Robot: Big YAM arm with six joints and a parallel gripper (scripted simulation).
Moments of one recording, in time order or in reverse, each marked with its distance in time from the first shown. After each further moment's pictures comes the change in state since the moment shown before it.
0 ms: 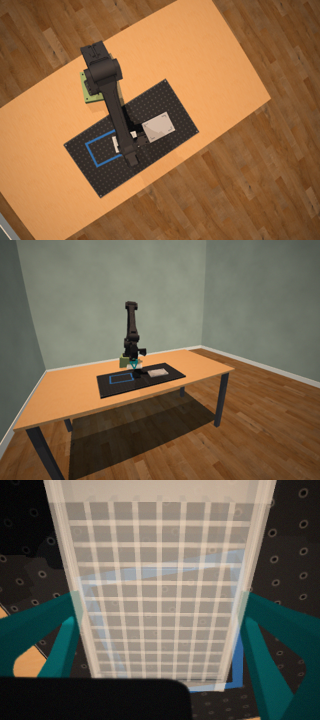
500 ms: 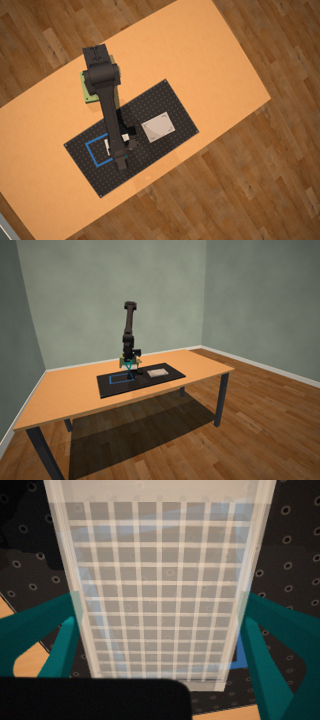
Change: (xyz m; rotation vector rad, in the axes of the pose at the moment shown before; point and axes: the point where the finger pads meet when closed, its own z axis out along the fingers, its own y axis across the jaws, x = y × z) arm 0.043 -0.004 0.003 -0.004 0.000 -0.001
